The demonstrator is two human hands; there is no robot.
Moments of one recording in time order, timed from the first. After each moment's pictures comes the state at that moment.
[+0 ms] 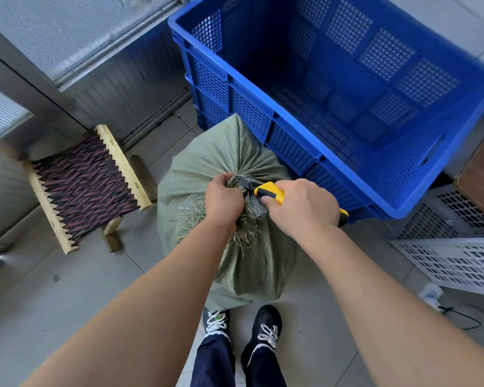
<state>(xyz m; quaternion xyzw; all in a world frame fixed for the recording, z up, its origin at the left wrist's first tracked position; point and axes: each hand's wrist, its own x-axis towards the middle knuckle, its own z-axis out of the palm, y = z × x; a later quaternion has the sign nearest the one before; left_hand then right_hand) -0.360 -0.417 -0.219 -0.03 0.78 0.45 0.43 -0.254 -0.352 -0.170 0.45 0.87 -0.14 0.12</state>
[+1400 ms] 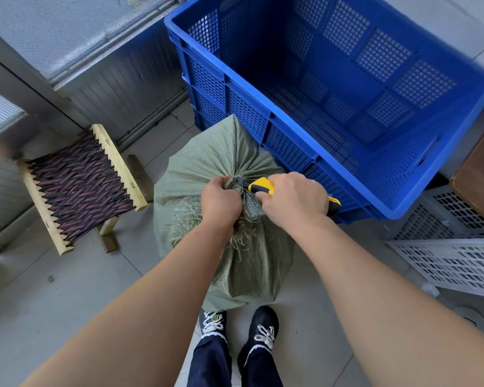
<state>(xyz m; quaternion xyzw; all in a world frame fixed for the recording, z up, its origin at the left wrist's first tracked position) -0.355 -0.418 -0.213 -0.01 0.80 0.43 0.42 -0.266 -0.341 -0.178 0.43 0.89 -0.12 0.13</state>
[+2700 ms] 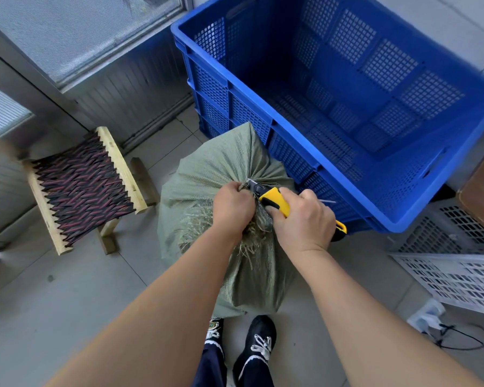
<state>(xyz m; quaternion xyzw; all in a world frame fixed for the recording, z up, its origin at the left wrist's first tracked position) -0.342 -0.399 -0.205 0.06 0.82 0.39 0.41 -0.236 -0.349 -0.205 0.49 0.87 -0.10 -0.02</state>
